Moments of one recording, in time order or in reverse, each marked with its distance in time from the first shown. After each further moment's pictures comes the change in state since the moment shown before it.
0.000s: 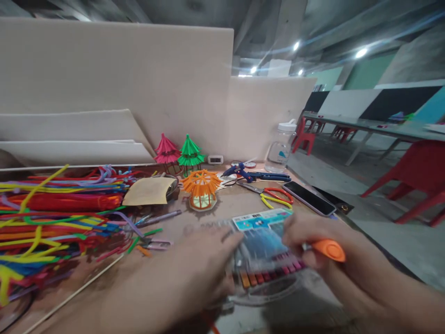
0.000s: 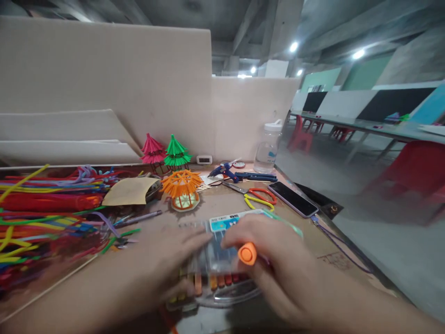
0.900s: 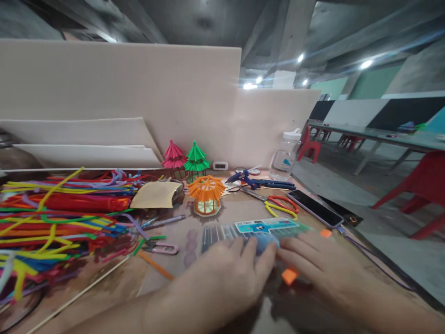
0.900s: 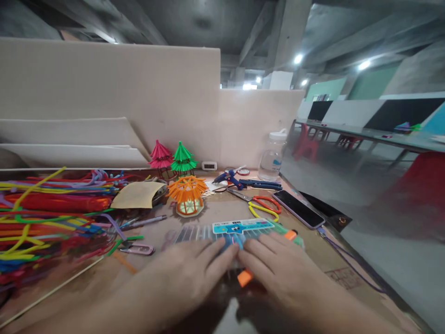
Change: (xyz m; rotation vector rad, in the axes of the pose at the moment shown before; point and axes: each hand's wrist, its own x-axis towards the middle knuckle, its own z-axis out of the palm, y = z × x) left_hand 0.010 0.034 0.013 0.405 0.204 0.235; right_hand -0.031 0.046 0.025 -0.471 -0.184 -0.199
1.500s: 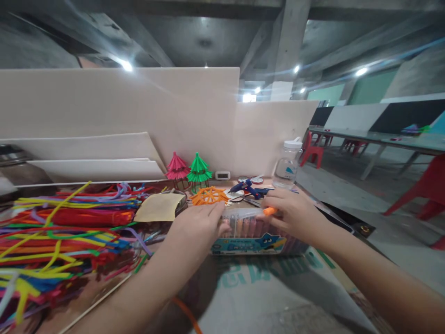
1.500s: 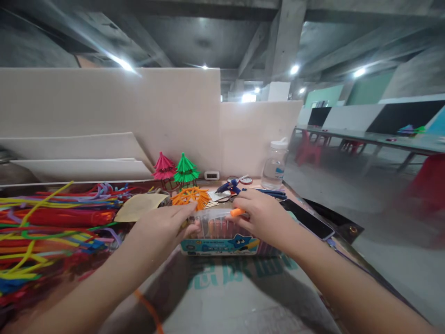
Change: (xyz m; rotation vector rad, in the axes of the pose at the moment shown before) left_hand 0.000 -0.082 -0.015 0.023 0.086 -0.472; right_hand 0.078 0.067 0.002 -0.079 0.069 0.144
